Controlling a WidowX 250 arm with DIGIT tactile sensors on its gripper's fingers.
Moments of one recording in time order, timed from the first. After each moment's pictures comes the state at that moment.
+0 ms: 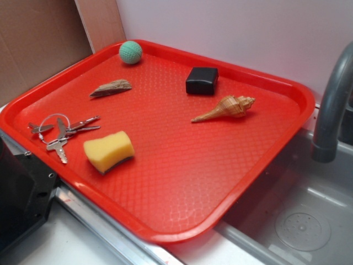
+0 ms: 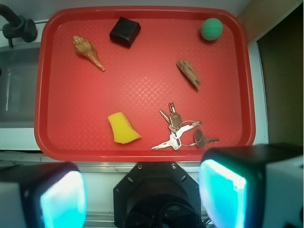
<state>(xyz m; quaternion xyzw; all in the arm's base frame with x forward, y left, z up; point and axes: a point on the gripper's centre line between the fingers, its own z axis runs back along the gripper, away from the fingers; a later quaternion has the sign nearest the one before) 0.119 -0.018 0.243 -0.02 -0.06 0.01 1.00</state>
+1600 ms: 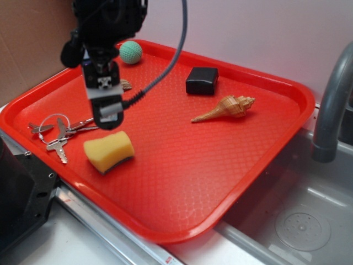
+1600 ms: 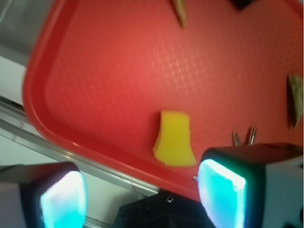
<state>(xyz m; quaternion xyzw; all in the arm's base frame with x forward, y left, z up) 0.140 -0.095 0.122 0.01 0.07 -0.22 0.97</state>
